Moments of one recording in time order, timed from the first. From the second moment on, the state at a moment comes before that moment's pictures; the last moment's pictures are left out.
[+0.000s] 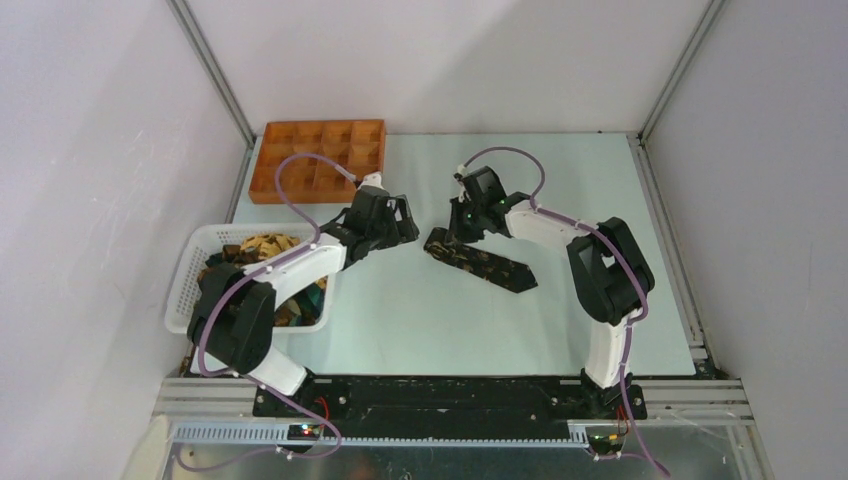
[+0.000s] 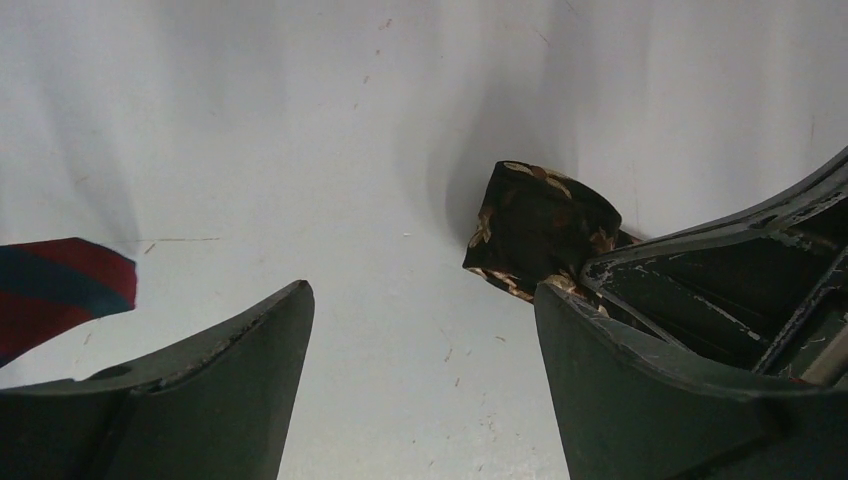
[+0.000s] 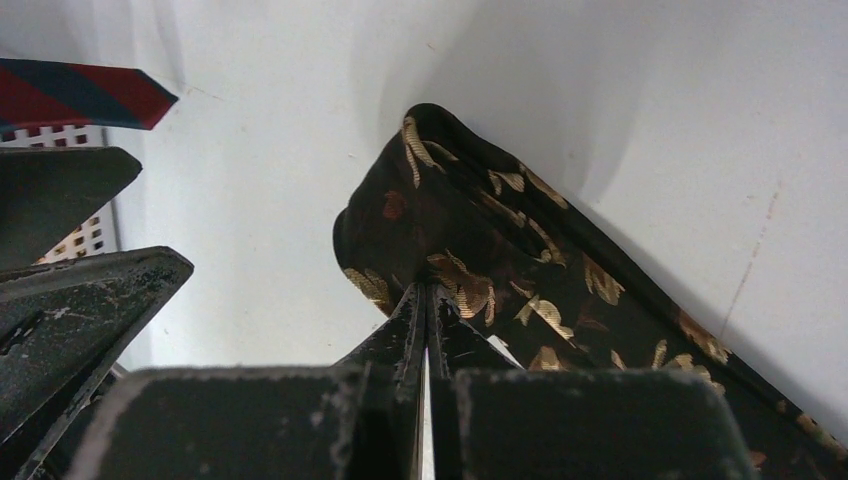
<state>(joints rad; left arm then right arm) -0.50 1.52 0.94 -0.15 -0.11 -0.63 0.56 1.92 1.32 -0.29 -0.26 0.54</state>
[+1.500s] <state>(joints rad) -0.55 1.80 0.94 0.25 0.12 -0.64 0.51 1.84 1.17 -0.30 -0.23 0.55</state>
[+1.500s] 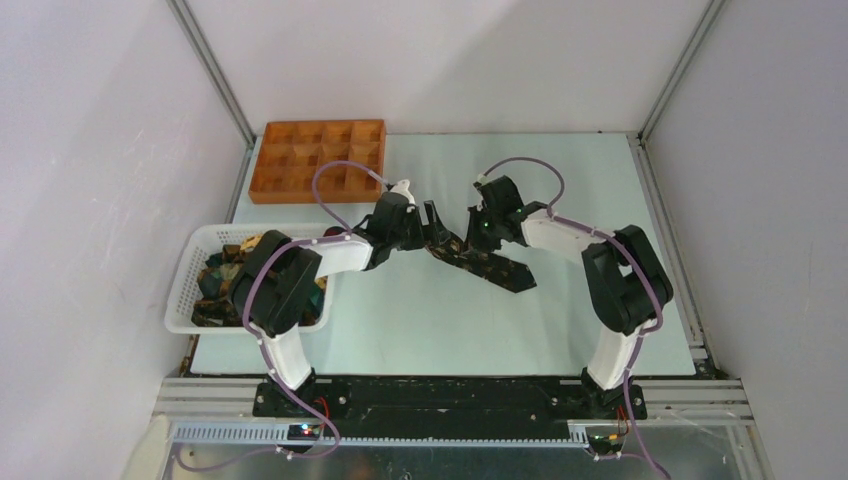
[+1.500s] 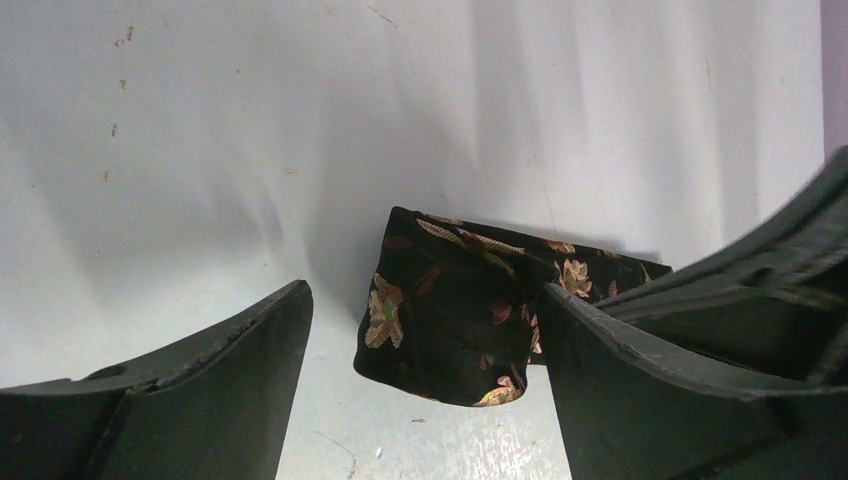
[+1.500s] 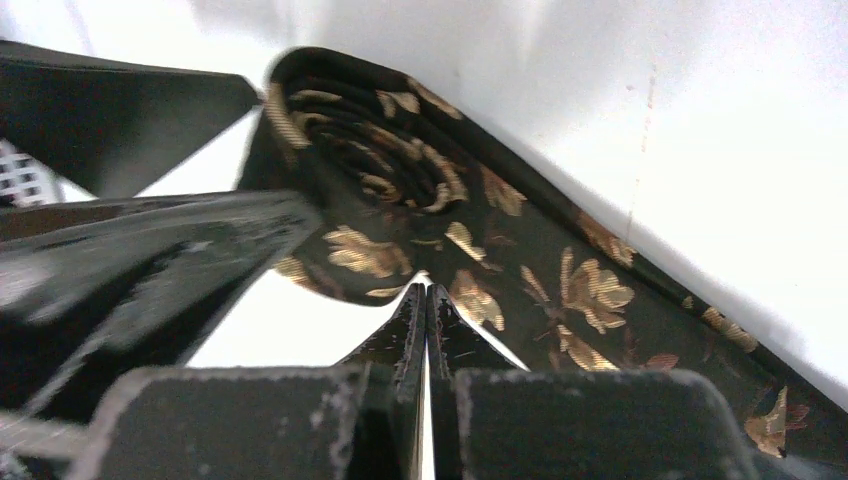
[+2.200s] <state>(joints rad) -0.55 1.80 0.94 0.27 0.12 -0.64 0.51 1.87 1.17 -0.13 -0.29 0.62</state>
